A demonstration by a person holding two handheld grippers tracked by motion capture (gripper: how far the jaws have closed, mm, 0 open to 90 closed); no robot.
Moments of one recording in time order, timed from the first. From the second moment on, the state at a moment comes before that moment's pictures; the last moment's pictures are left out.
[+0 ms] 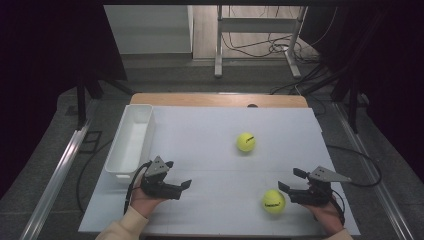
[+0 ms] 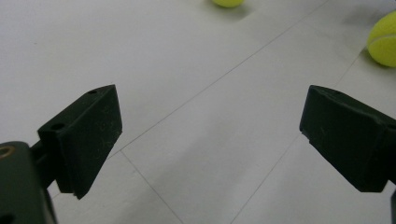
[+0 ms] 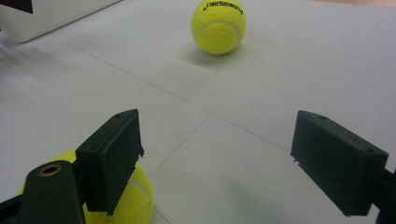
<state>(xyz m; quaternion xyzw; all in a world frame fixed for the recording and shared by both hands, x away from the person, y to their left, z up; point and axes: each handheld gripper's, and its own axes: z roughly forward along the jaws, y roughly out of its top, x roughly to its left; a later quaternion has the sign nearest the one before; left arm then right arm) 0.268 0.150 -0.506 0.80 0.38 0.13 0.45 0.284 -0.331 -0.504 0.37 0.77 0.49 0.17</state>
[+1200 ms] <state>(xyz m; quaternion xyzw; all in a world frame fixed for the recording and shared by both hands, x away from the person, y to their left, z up) 0.293 0.112 -0.500 0.81 0.35 0.11 0.45 0.286 -0.330 -0.505 0.37 0.78 0.48 0.17</state>
